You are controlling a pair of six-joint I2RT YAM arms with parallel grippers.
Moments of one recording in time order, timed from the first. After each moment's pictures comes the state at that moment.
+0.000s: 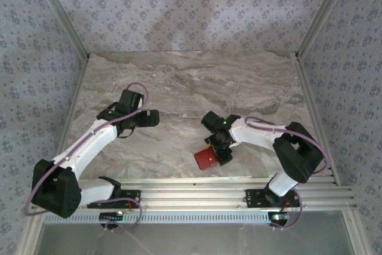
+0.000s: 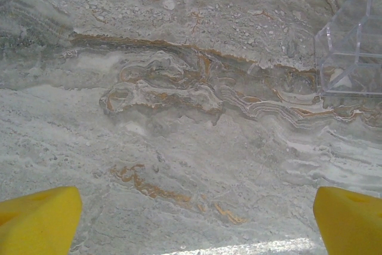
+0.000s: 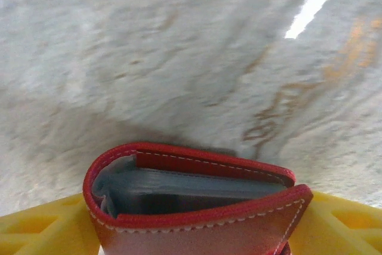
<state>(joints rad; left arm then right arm) -0.40 1.22 0.86 -0.61 -0.06 -0.38 0.80 1.61 0.92 -0.76 -0.12 1.81</state>
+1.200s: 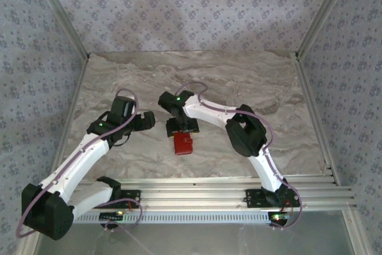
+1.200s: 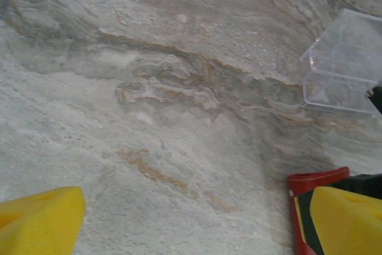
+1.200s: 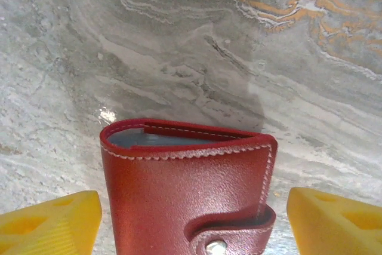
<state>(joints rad) -0.41 1.02 0.78 -0.62 -0.07 -0.49 0.90 2.17 1.79 -1.09 -0.03 0.68</state>
